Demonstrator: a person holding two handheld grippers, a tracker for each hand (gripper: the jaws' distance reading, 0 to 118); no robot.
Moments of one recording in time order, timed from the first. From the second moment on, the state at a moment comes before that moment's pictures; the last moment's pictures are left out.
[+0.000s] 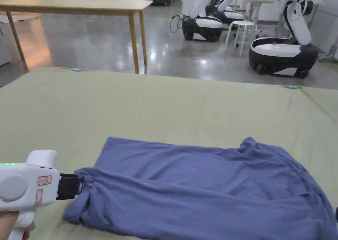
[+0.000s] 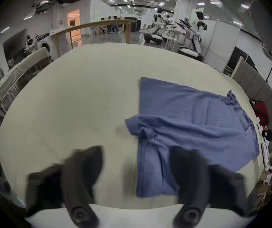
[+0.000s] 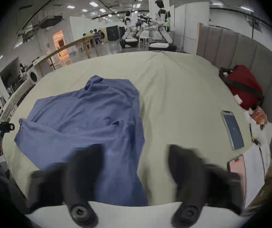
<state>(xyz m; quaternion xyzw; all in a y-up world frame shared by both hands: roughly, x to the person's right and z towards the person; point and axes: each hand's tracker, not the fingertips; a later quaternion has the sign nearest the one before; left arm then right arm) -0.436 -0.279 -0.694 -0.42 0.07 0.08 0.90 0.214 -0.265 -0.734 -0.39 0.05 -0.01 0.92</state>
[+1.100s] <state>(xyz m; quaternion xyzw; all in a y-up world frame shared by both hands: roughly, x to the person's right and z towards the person) -0.394 -0.302 -0.694 -0.48 0.04 0.05 0.87 0.208 -0.335 -0.737 -0.47 0.09 -0.03 0.88</state>
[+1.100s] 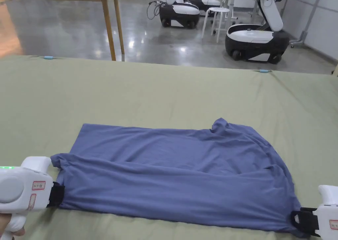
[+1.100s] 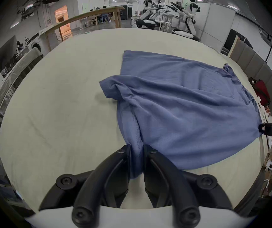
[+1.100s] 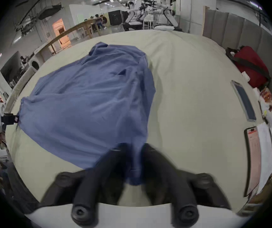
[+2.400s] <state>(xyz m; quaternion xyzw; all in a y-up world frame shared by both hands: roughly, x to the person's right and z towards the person) -0.415 -0.249 -0.587 -0.40 0.07 0.10 0.91 0.221 -0.253 -0.602 -0.39 0.05 -0.02 0.92</state>
